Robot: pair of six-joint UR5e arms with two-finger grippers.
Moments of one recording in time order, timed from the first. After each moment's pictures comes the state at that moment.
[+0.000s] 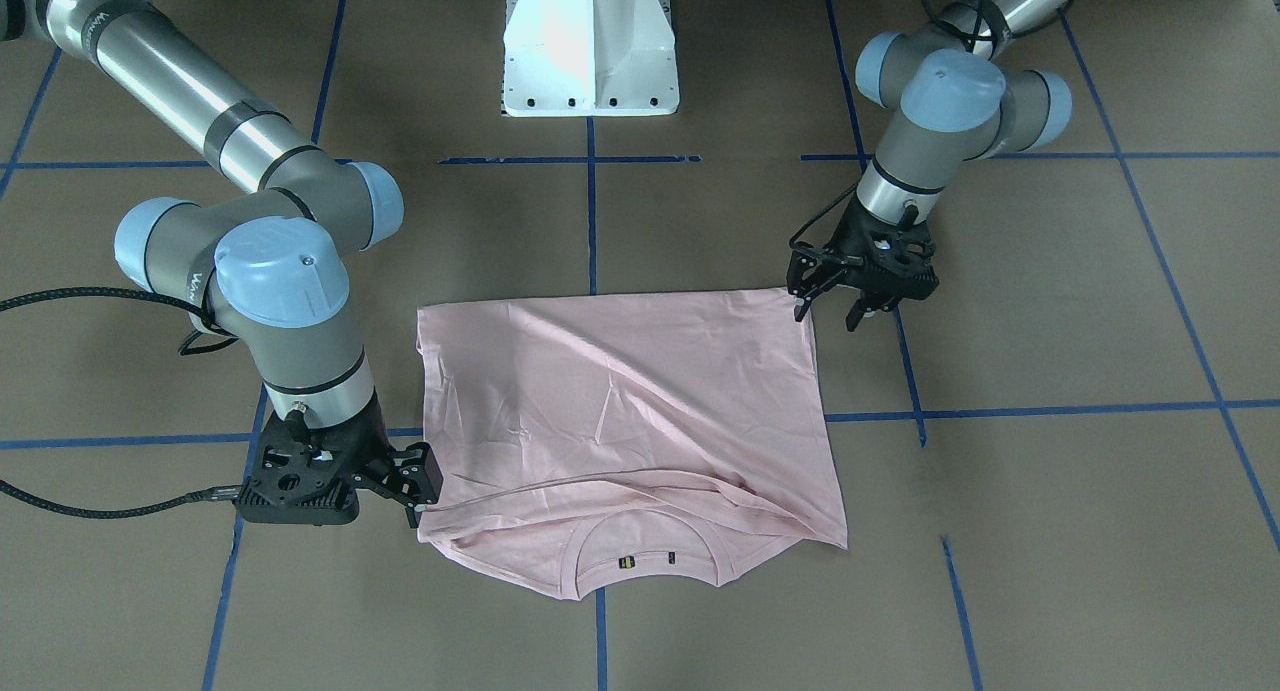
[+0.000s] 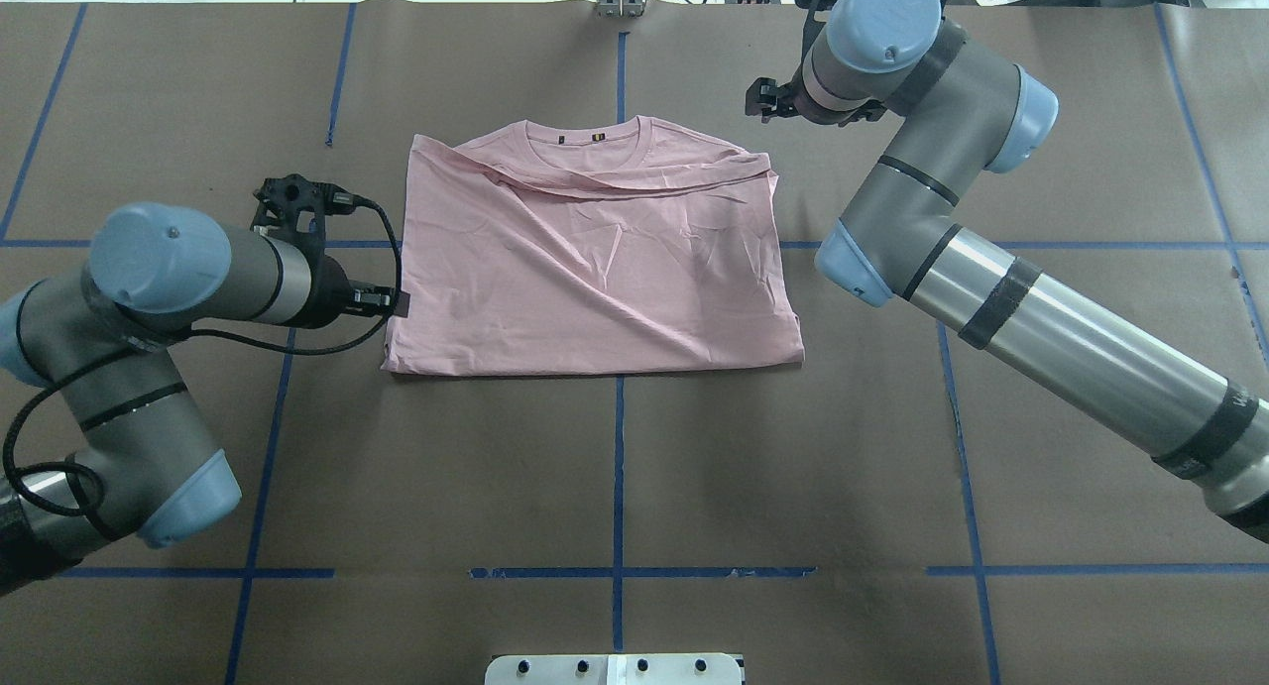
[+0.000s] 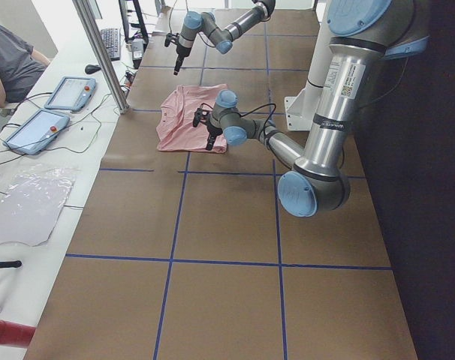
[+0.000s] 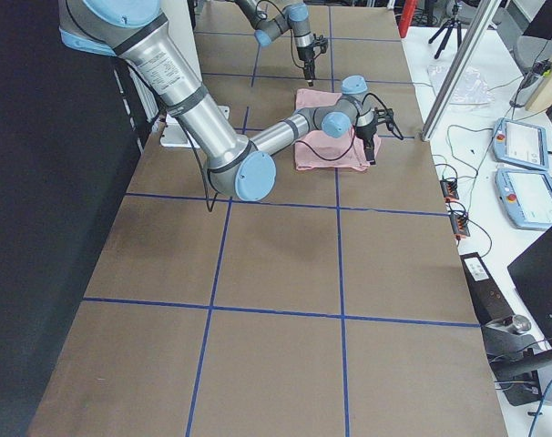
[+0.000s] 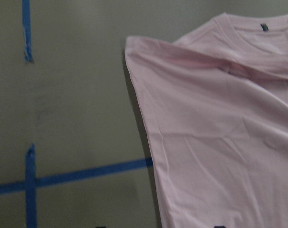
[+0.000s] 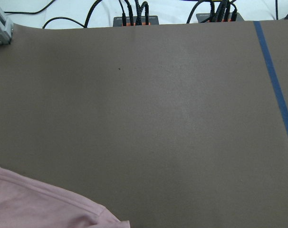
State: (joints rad) left arm -0.62 -1.86 -1.74 -2.10 -1.81 -1.05; right arm 0.83 -0.83 1.27 -1.20 1.74 1.06
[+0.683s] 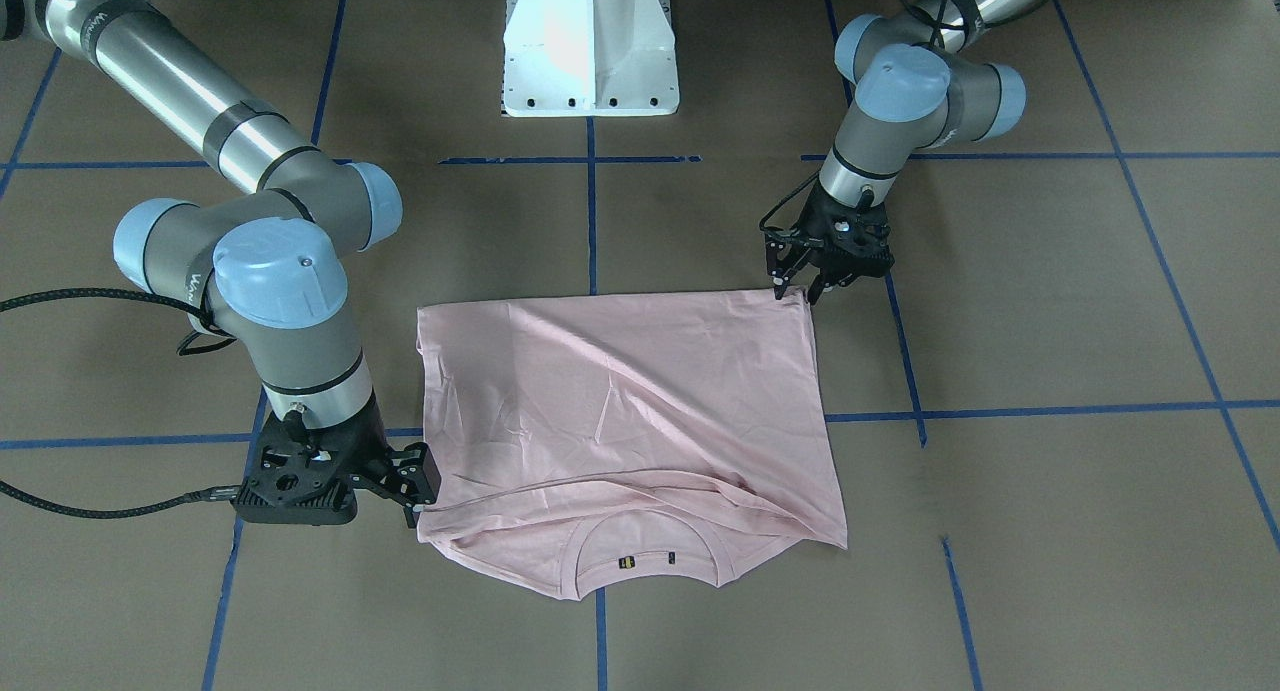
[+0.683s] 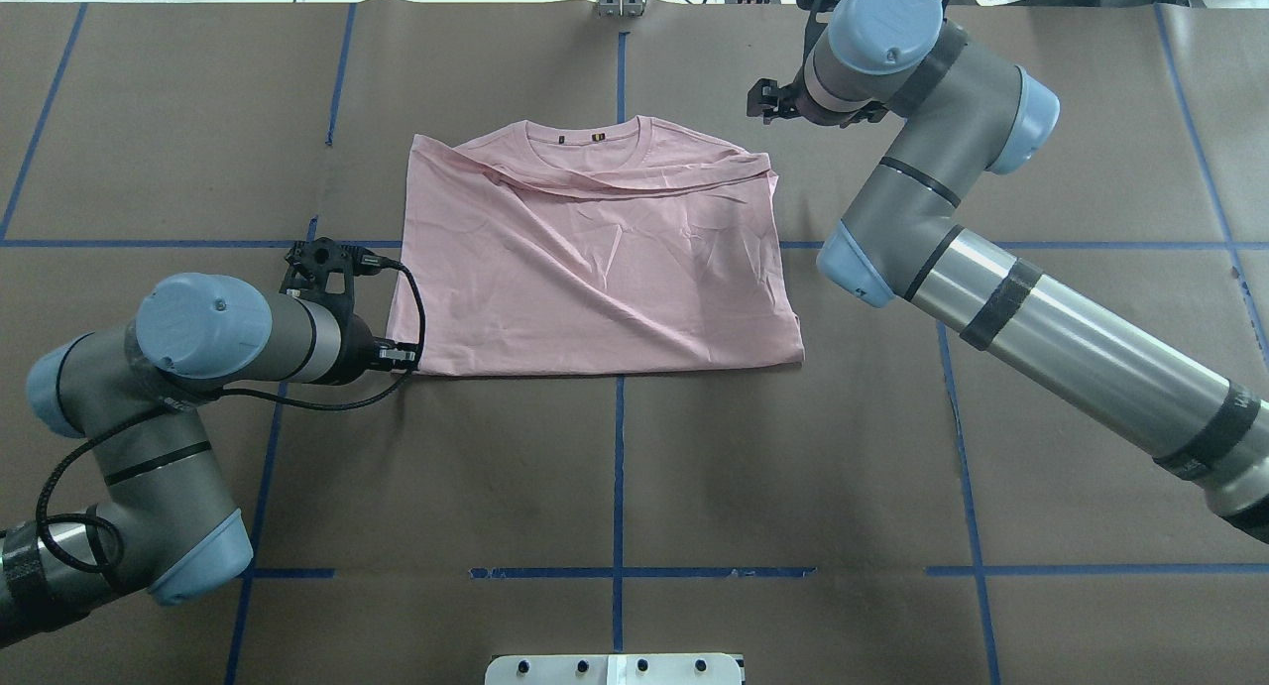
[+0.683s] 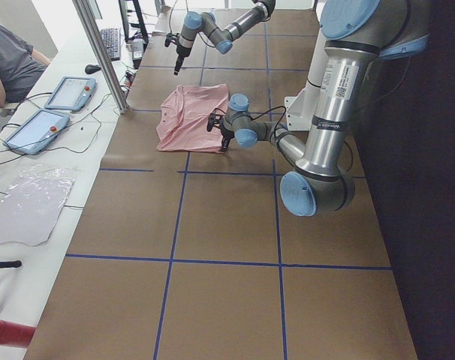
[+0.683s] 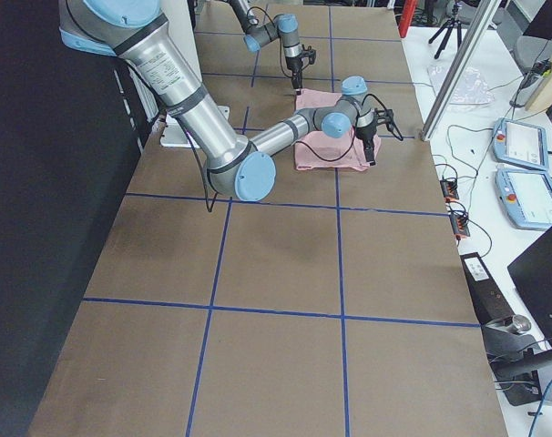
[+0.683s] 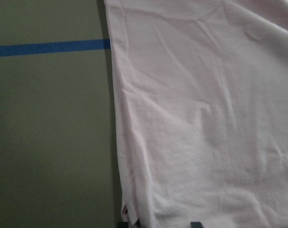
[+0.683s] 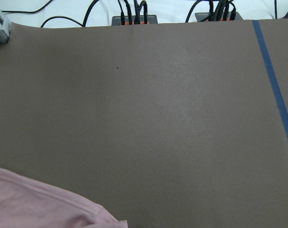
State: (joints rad) left arm -0.55 -1.84 -1.73 -2.09 -1.77 -1.11; right arm 0.83 -0.83 1.27 -1.20 1.74 1.06
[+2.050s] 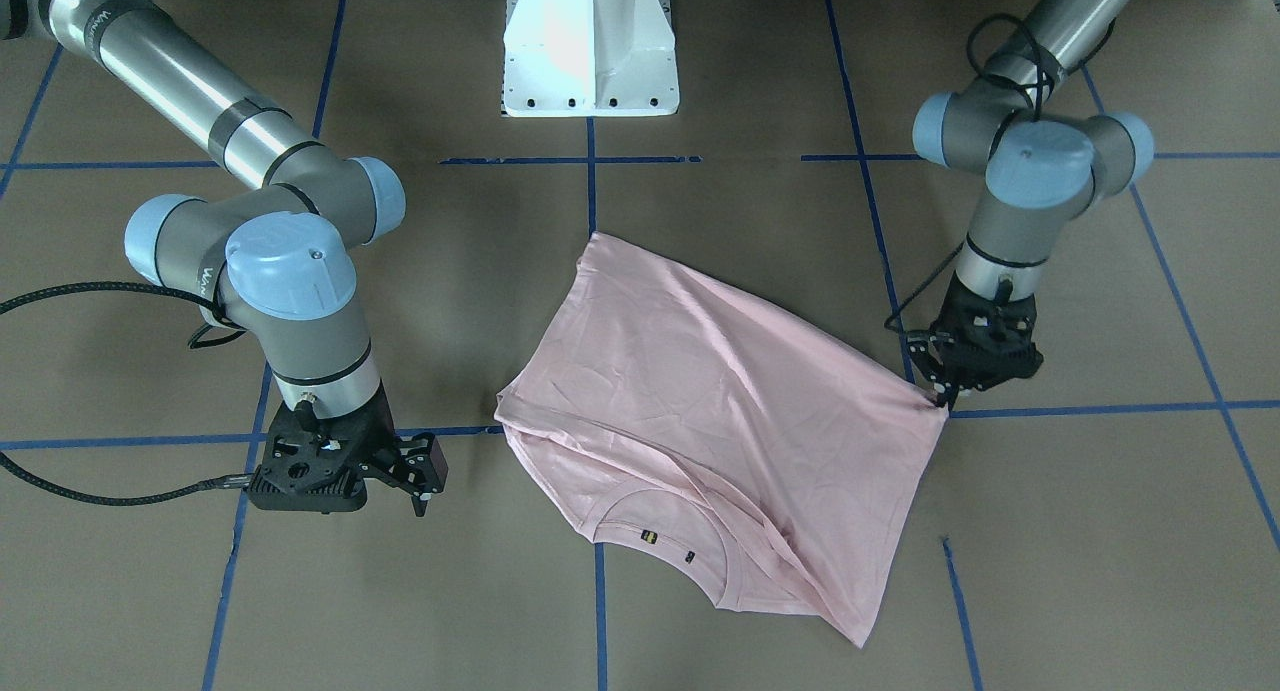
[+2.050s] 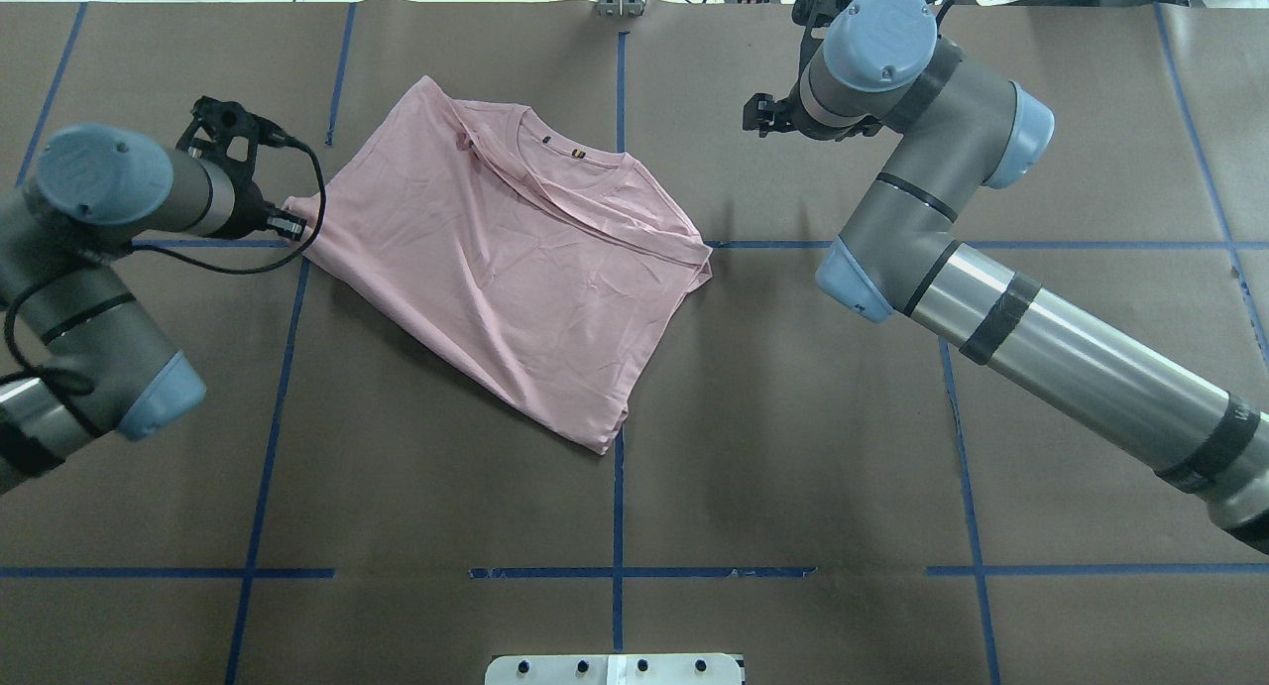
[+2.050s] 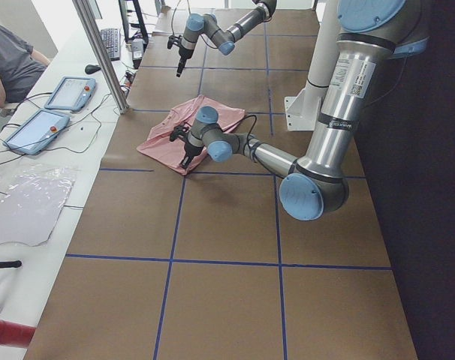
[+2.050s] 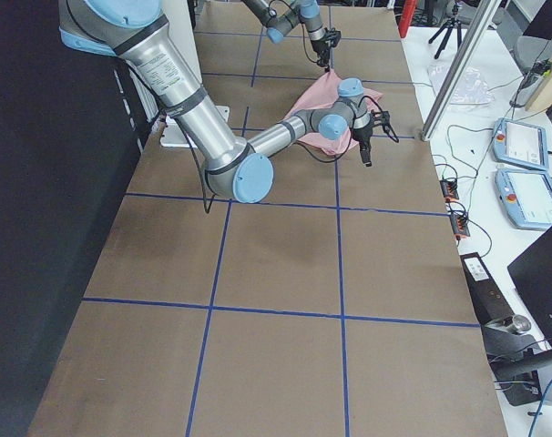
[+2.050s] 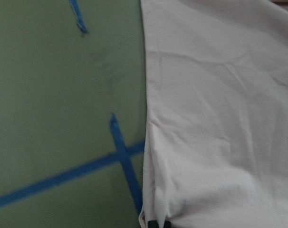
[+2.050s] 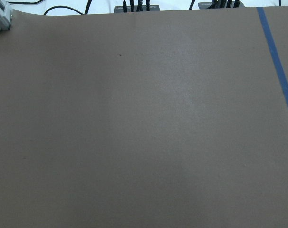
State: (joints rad) left arm -0.85 -1.95 -1.45 -2.12 -1.75 -0.63; right arm 0.81 -0.85 1.29 -1.20 1.74 1.07
